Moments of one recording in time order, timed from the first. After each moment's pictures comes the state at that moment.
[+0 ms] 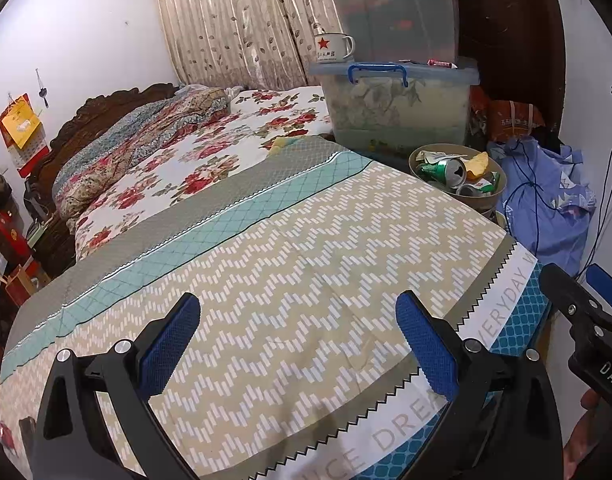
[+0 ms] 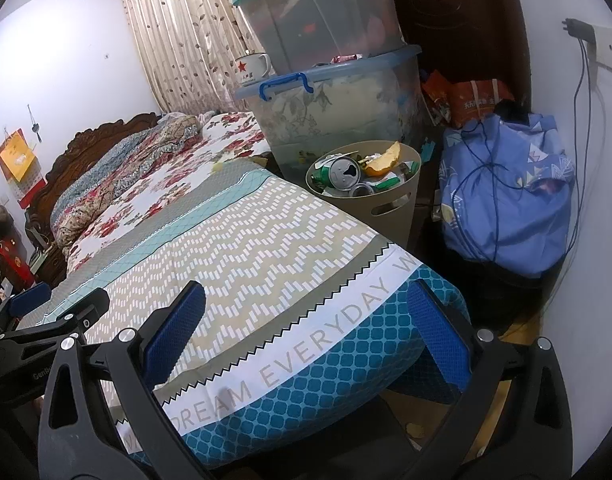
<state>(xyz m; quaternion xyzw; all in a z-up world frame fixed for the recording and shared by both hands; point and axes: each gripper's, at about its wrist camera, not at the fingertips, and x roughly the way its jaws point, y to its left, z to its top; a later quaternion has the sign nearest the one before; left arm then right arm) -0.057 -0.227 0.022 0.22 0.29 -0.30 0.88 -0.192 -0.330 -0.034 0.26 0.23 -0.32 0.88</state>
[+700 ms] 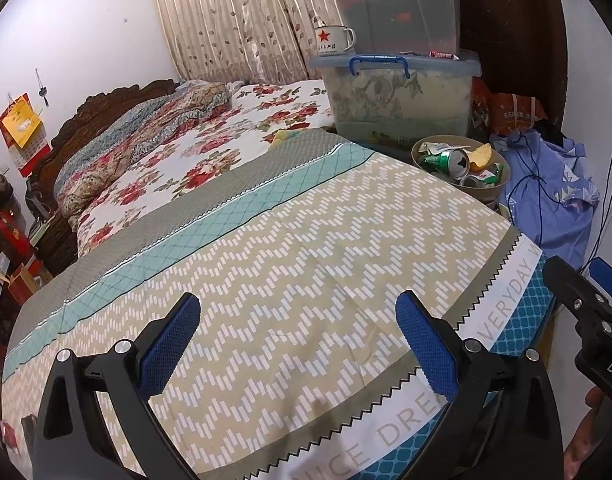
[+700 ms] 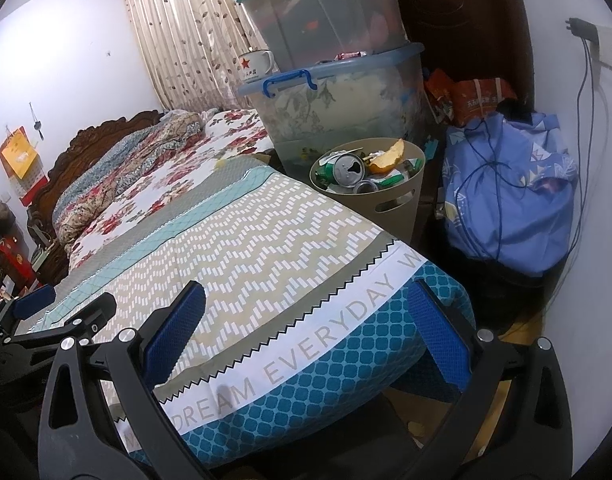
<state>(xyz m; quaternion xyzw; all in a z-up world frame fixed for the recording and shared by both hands) -0.057 -0.225 0.015 0.23 0.30 -0.30 0.88 -0.187 -0.326 -0.037 0.26 0.23 -0.32 0.88</state>
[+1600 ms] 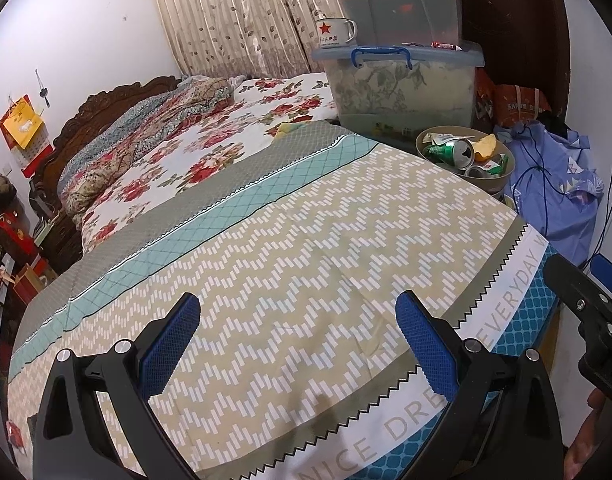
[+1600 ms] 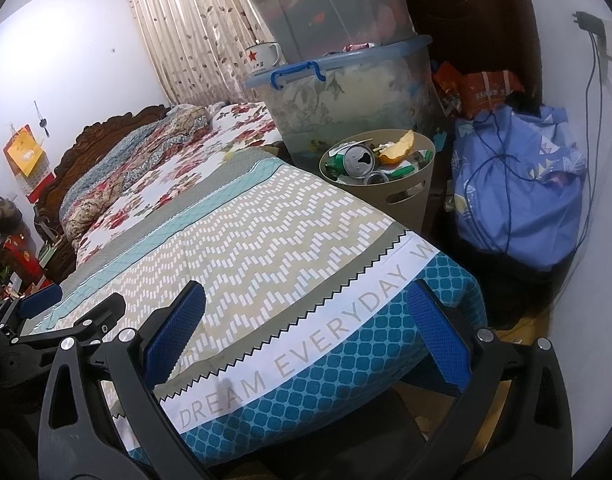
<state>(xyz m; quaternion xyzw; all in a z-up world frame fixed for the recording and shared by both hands) -0.056 -0.224 0.014 0.24 0.31 -0.29 0.88 -0.183 -0.323 -0.039 0.27 0.24 -0.30 0.88</state>
